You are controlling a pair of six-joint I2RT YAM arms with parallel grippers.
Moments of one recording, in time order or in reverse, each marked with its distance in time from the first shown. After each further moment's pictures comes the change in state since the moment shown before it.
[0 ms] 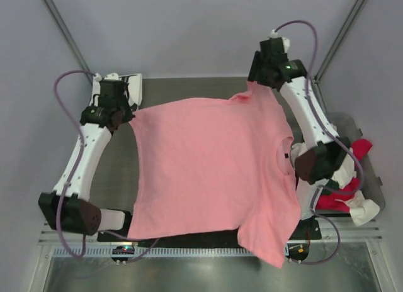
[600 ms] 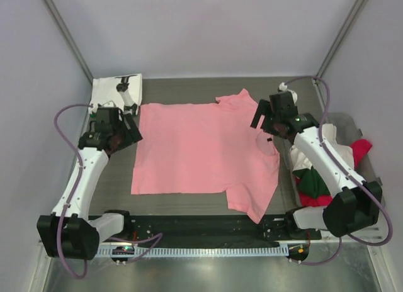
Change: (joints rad) left arm 0.107 -0.082 -0.356 0.048 0.196 -0.121; right arm -0.001 -0.385 -0.814 0.208 -0.106 0.119
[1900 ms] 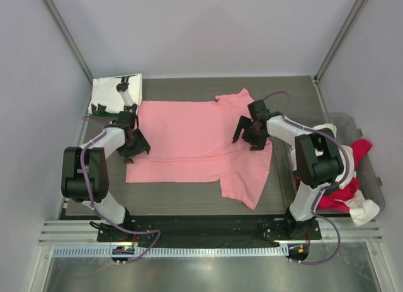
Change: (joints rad) left arm 0.016 0.479 -0.120 0.169 0.023 -0.166; right arm 0.009 0.455 -0.115 0.201 -0.272 0.105
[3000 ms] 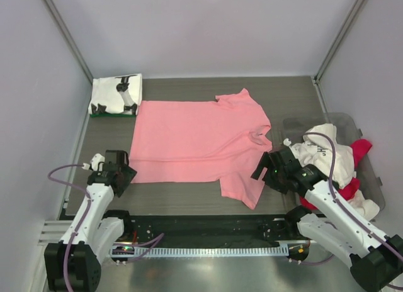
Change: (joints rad) left arm 0.014 -0.811 -0.471 -0.174 -0.205 -0.370; right arm 0.191 -0.988 -0.514 -0.355 0.179 0.267
